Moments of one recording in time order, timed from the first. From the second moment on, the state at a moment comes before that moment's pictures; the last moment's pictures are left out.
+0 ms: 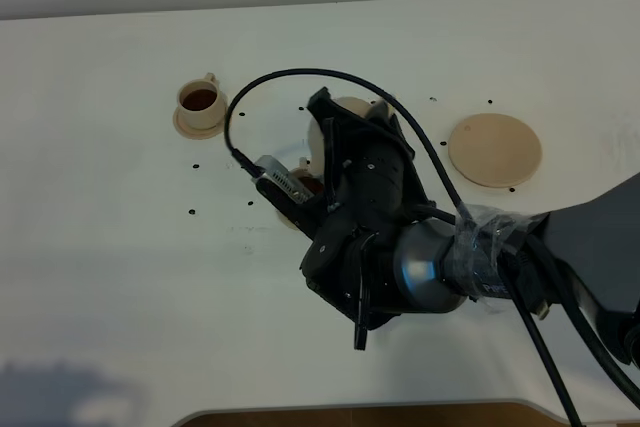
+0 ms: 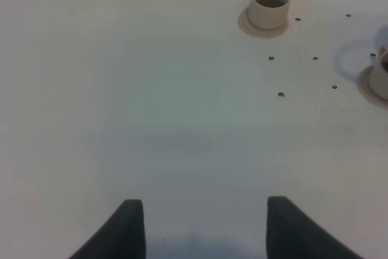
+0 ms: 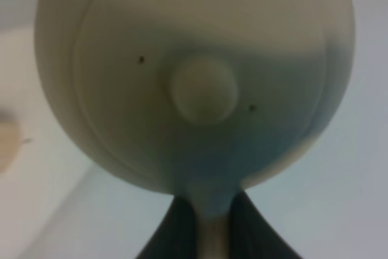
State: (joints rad) left arm 0.01 0.00 -0.51 -0.06 1.04 0.05; right arm 0.91 2.12 -1.16 -1.60 1.04 0.05
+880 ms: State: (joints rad) left arm 0.01 0.00 -0.51 -0.06 1.04 0.06; right arm 0.90 1.88 -1.17 -0.95 0.99 0.44
